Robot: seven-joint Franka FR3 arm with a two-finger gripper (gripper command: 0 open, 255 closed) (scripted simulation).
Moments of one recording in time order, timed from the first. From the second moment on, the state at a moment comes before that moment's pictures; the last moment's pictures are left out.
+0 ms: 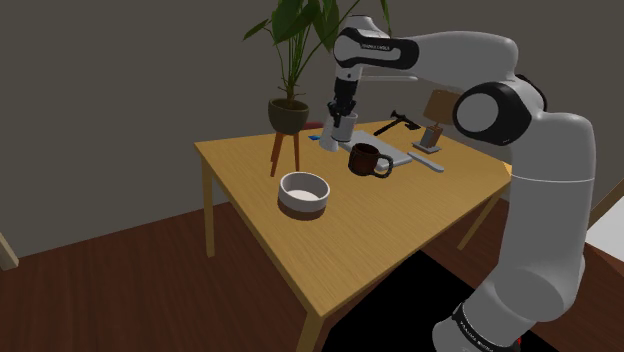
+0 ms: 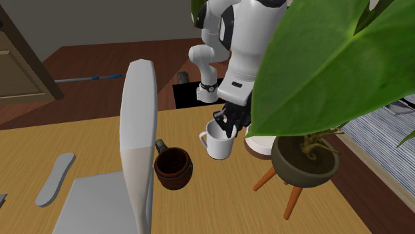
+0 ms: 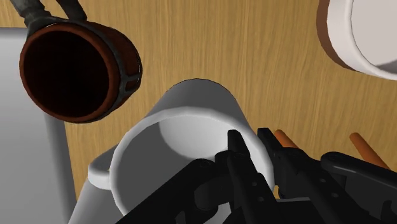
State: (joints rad) arm -0.08 0.45 -0.09 -1.22 -0.03 1.66 -0.16
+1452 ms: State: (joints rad) arm -0.30 0.38 -0.18 -1.25 0.00 1.66 -0.47
